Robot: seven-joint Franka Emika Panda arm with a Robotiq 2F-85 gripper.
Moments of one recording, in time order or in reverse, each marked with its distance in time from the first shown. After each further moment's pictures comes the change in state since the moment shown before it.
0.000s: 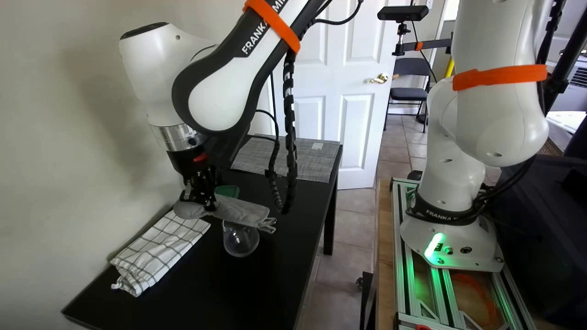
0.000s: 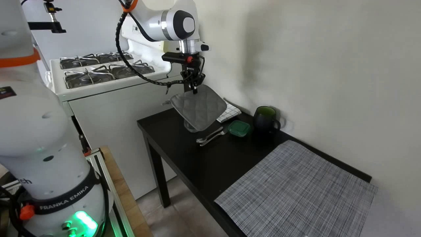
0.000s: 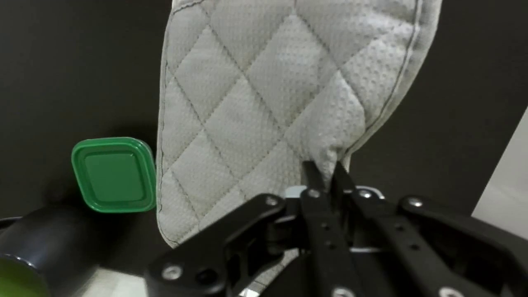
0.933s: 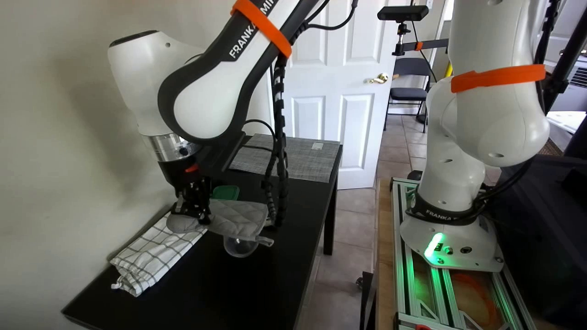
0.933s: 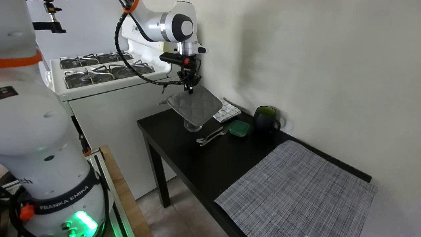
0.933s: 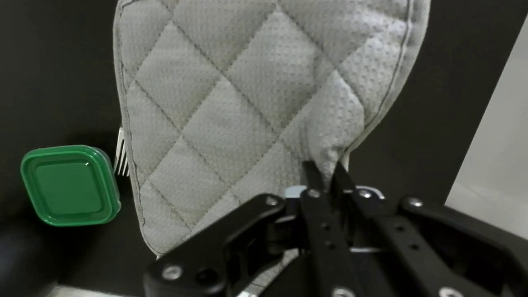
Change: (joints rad) arm 0.016 0.042 0.018 0.031 0.064 0.000 -0.001
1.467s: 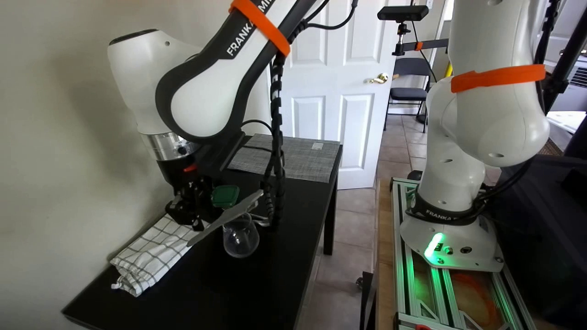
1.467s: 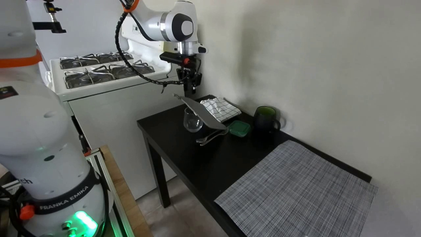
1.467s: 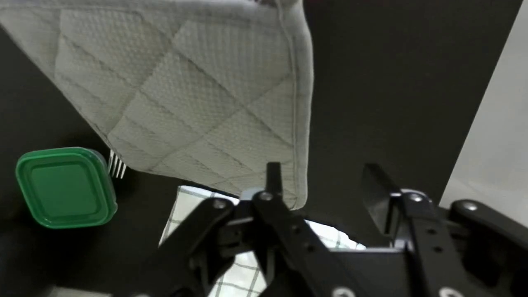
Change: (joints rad) arm 0.000 0.000 -0.001 0.004 0.016 0.000 0.000
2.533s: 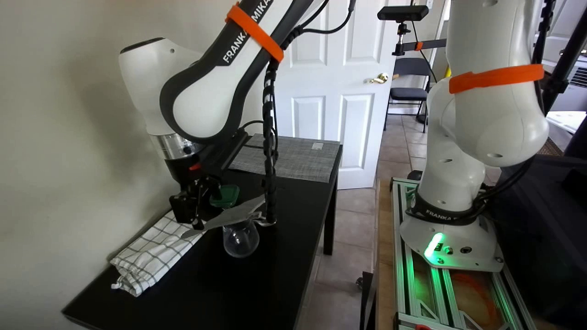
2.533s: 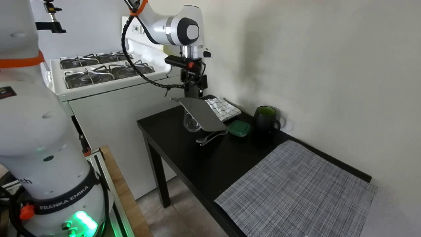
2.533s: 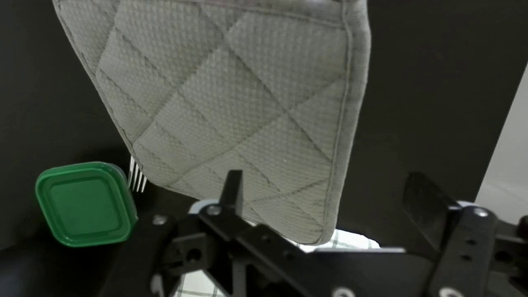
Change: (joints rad) arm -0.015 0.026 -0.030 0.003 0.002 -0.003 -0.004
